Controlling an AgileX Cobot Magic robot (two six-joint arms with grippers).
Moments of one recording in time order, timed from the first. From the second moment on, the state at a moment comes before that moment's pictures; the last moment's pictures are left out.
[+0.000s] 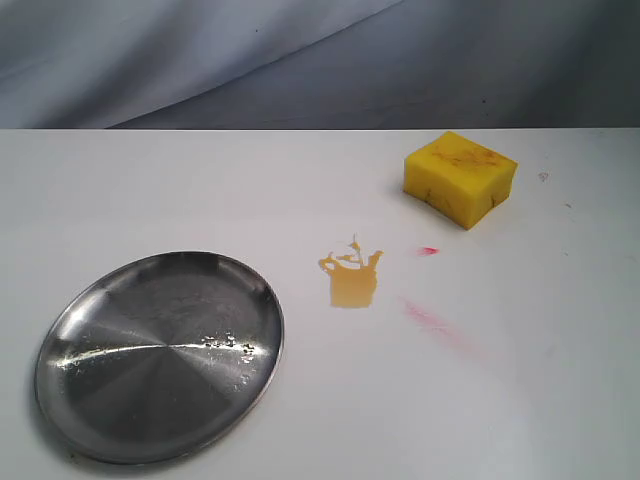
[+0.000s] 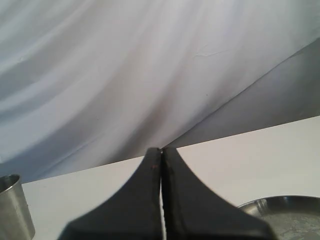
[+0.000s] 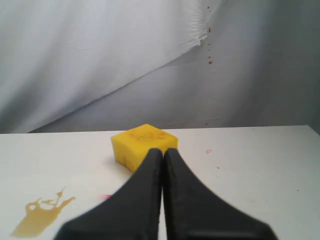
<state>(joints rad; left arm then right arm) -0.07 0.00 0.00 0.05 0.03 0.17 0.21 0.02 0.00 -0.08 0.08 0.15</state>
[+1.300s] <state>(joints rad) -0.07 0.00 0.00 0.05 0.03 0.17 0.21 1.05 -0.79 -0.24 -0.06 0.36</state>
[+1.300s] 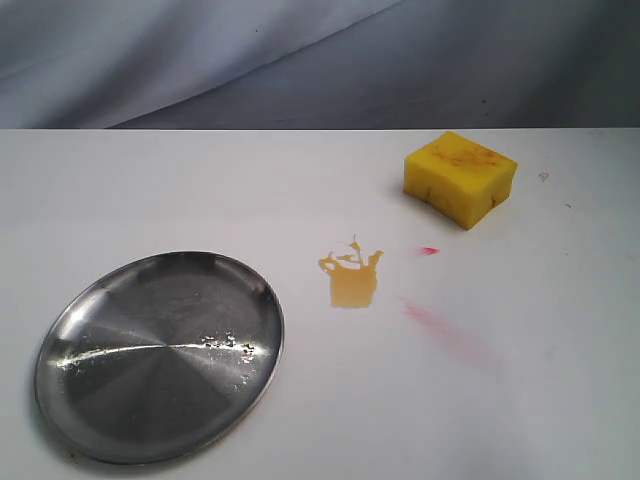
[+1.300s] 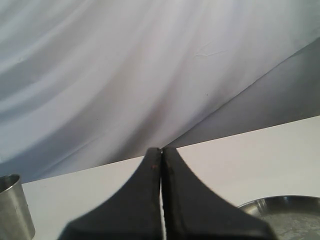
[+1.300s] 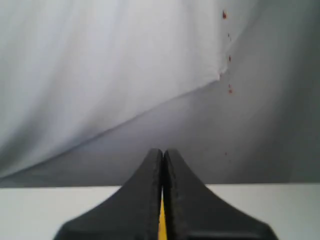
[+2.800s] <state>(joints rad) -0.07 0.00 0.00 0.05 0.03 0.17 0.21 2.37 -1.87 0.13 0.72 -0.03</state>
